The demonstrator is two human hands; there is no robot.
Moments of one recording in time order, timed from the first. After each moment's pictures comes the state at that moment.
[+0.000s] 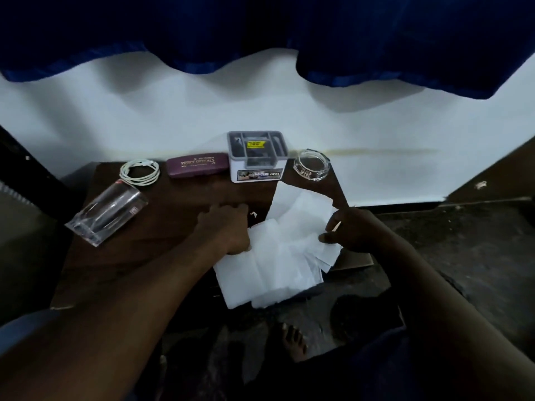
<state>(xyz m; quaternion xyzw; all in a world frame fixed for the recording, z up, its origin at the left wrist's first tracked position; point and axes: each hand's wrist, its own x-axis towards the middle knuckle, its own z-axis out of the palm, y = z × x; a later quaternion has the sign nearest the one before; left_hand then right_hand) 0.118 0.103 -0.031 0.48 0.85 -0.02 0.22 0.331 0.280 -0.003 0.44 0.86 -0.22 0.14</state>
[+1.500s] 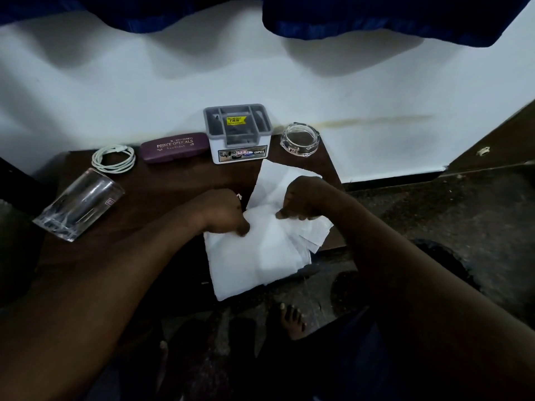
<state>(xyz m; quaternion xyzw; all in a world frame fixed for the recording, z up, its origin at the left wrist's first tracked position) 0.116 0.127 -0.031 0.49 0.81 0.03 0.32 0.259 0.287 -0.037 0.39 0.85 -0.25 0.25</state>
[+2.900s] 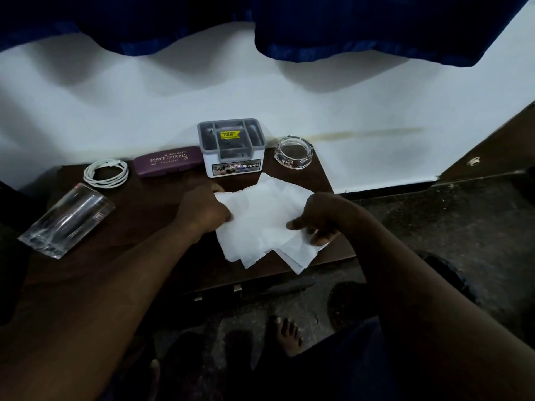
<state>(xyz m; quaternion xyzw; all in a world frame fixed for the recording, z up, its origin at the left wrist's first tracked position) 0.097 0.138 -0.061 0.29 0.86 0.32 0.26 0.292 0.312 -0.048 0.55 0.68 -0.44 0.19</state>
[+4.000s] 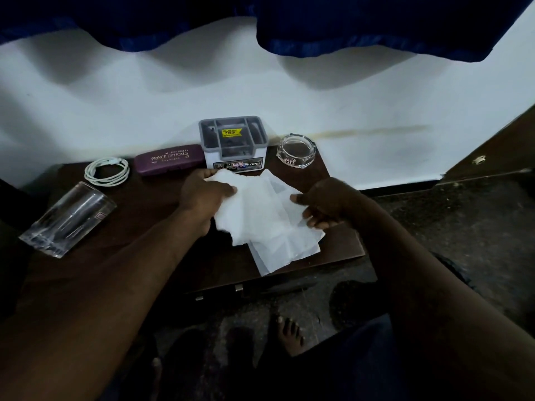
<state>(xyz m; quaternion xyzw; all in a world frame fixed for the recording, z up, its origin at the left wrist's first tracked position) 0.103 0.153 -0.047 0.08 0.73 0.58 0.35 0.294 0.308 -0.015 0.51 0.69 -0.51 0.09</state>
